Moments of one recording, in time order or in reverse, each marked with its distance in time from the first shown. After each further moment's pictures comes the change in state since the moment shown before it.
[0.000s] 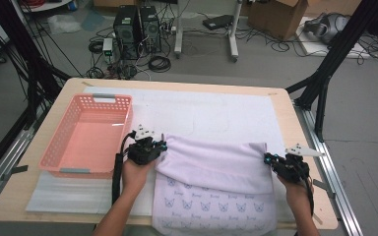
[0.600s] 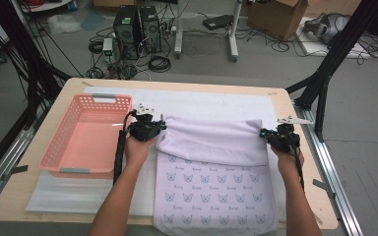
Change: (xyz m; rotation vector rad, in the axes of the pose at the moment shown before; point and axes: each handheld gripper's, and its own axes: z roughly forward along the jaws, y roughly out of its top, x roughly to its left) left arm 0.040 0.034 0.036 -0.031 0.016 -0.033; right arm -0.029 0.058 0.052 0.033 -0.060 0.031
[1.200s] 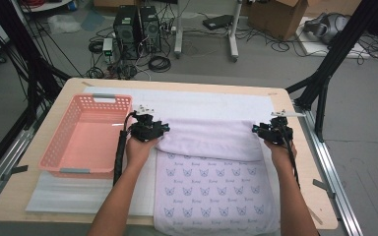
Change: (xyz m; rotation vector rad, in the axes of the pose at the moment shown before) left arm -0.001 -0.005 0.003 0.018 -0.041 -0.041; right arm 0.002 0.014 0.021 0.018 0.009 0.029
